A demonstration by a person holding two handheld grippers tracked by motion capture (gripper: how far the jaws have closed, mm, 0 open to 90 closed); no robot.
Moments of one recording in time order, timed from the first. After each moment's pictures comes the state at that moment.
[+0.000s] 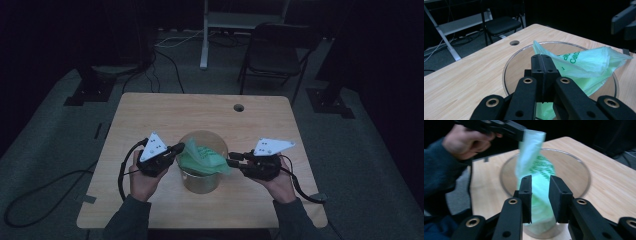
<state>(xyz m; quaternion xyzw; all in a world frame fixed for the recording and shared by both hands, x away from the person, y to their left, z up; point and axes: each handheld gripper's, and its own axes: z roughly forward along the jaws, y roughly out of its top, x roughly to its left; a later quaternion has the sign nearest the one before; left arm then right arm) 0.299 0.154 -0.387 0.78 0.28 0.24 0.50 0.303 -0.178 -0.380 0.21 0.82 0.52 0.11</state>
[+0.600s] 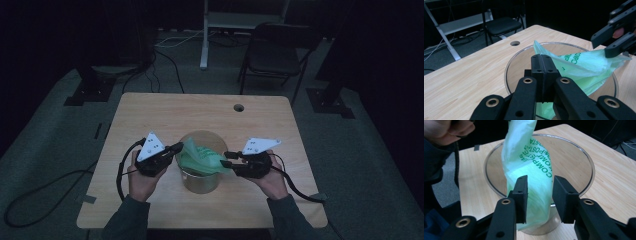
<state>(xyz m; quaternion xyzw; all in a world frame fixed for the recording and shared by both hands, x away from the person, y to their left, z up) 0.299 0.157 -0.387 0.78 0.29 0.24 0.50 0.316 -0.161 -0.397 0.21 0.84 0.48 0.11</state>
